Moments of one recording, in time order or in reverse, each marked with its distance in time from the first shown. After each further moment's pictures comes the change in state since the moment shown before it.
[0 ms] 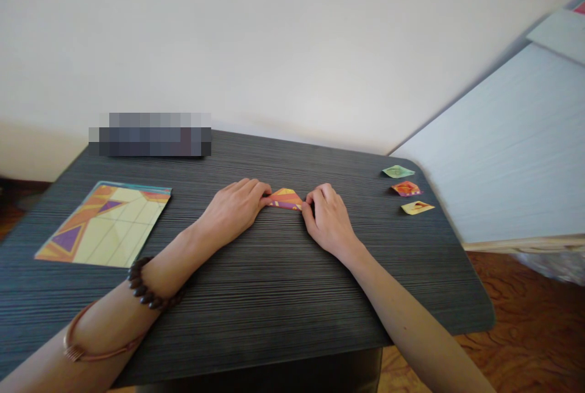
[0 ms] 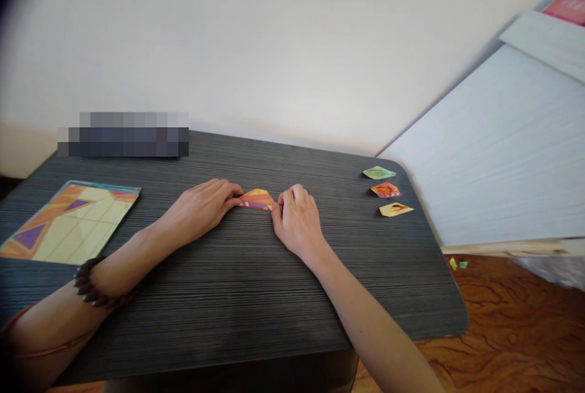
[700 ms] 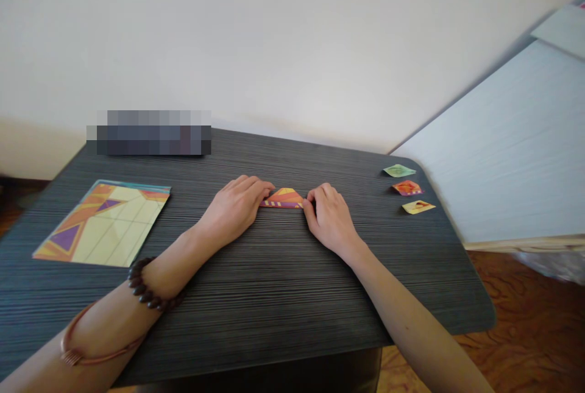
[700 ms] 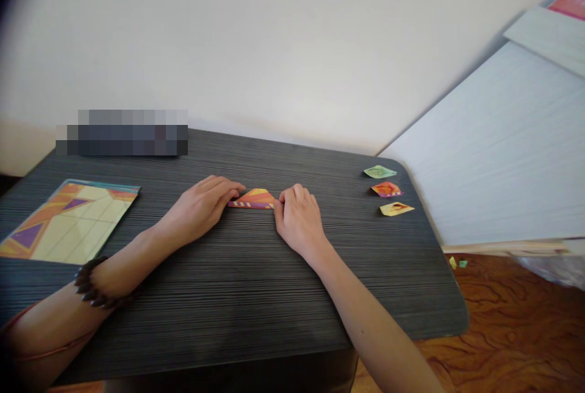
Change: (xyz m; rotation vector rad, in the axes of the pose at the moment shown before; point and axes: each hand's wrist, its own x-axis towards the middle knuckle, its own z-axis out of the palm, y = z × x) left_hand -0.002 0.002 -0.001 -0.179 0.070 -0.029; right_hand 0.002 0.004 0.001 -0.029 -0.008 0.006
